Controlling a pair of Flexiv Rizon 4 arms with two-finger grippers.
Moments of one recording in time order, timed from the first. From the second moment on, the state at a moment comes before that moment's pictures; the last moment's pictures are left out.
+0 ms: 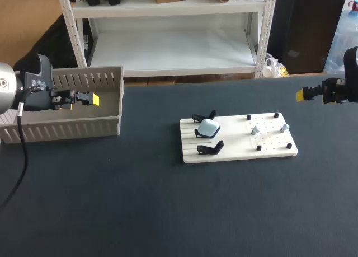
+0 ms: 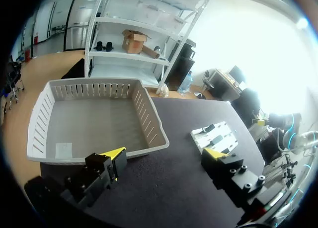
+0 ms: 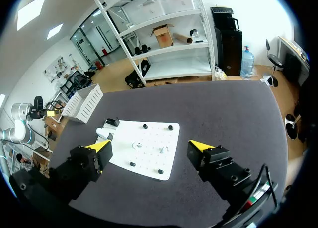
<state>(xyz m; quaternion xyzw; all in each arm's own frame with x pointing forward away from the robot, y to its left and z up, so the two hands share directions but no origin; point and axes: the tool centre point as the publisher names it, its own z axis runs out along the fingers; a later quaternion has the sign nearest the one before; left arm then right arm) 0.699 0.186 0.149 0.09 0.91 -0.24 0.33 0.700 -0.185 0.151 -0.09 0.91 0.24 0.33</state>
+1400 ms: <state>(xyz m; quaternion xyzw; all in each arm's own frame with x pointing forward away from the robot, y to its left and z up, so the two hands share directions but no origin) 0.713 0.084 0.177 0.42 0.78 -0.24 0.39 0.700 -0.185 0.151 -0.09 0.91 0.24 0.33</state>
